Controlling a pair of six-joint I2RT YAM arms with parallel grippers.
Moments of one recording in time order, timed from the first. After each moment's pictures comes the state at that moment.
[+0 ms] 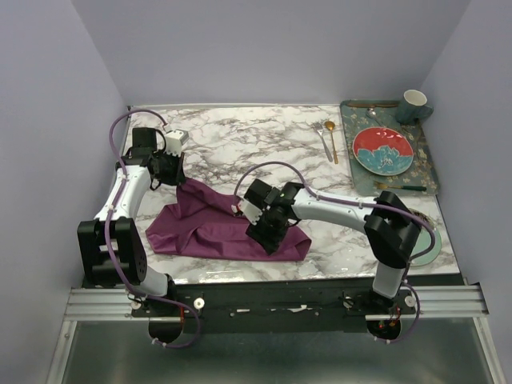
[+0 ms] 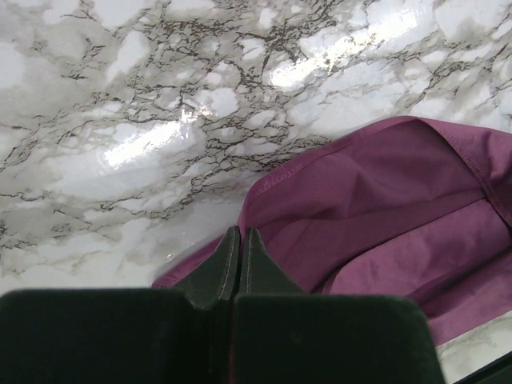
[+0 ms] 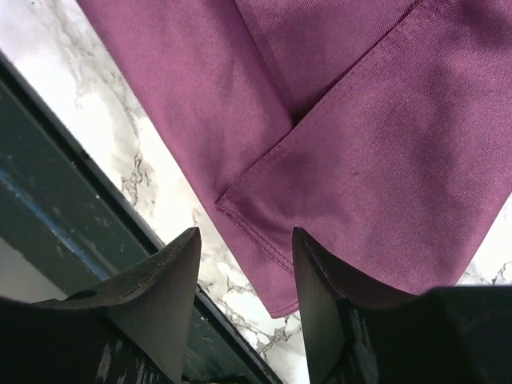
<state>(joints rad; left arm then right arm) 0.08 1.48 1.12 -0.60 0.43 0.27 0.98 1.82 1.30 -0.81 -0.24 -0.10</state>
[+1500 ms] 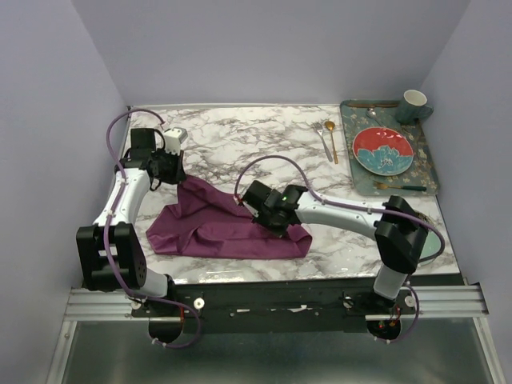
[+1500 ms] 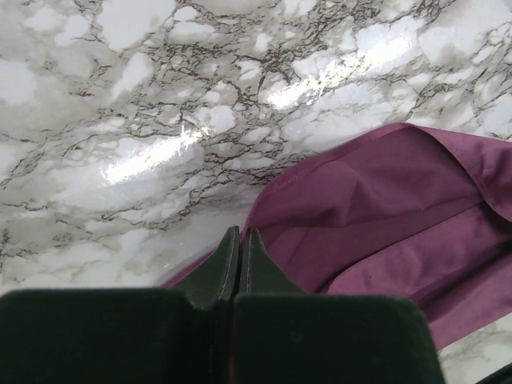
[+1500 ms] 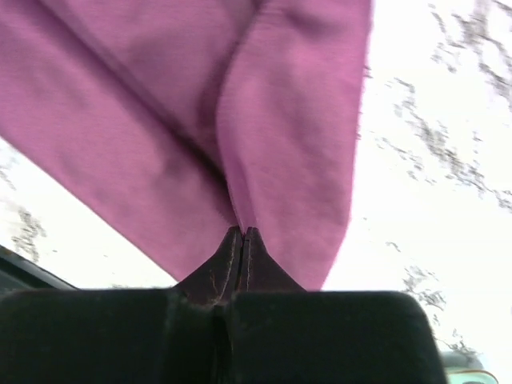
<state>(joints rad) 0.08 1.44 1.08 -0.53 0.45 0.23 1.06 1.78 1.31 -0.78 0.20 -0.02</state>
